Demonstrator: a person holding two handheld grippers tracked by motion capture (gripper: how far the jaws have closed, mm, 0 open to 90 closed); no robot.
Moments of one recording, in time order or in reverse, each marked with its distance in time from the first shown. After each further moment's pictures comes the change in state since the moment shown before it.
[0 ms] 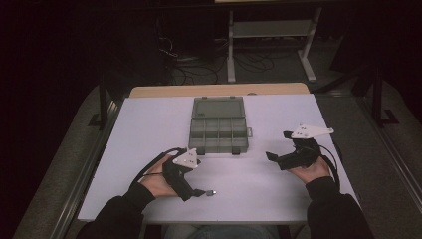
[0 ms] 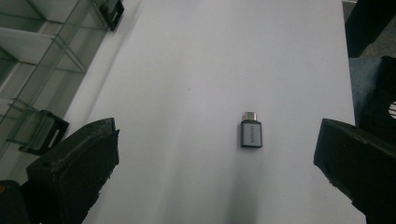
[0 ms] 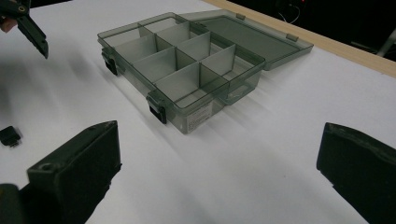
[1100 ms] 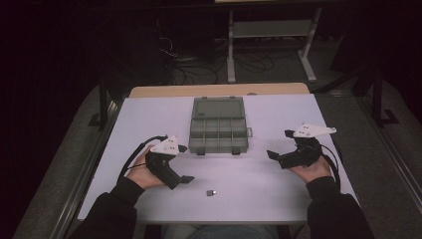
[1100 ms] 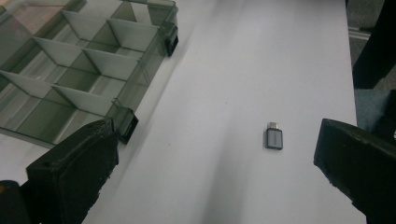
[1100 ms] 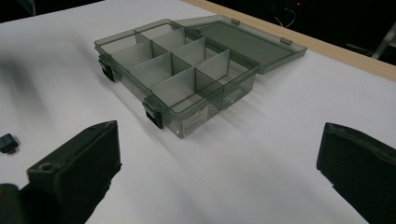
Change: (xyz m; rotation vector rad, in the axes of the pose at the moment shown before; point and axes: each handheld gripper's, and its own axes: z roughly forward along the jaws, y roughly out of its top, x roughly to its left) left arm 0.016 -0.007 -0.047 -0.110 0.088 -0.044; right arm -0.003 0.000 -0.003 -0.019 -0.007 0.019
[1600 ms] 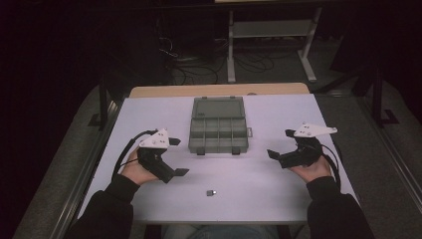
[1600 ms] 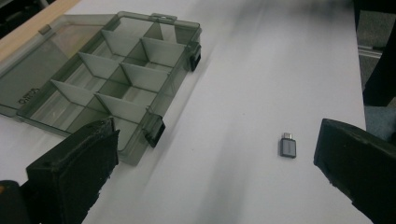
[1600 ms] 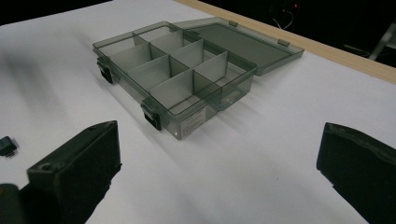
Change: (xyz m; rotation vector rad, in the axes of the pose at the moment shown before) left arm 0.010 -0.002 -0.021 -0.071 0.056 -0.025; right arm -0.001 0.000 -0.001 -0.007 -0.005 0.003
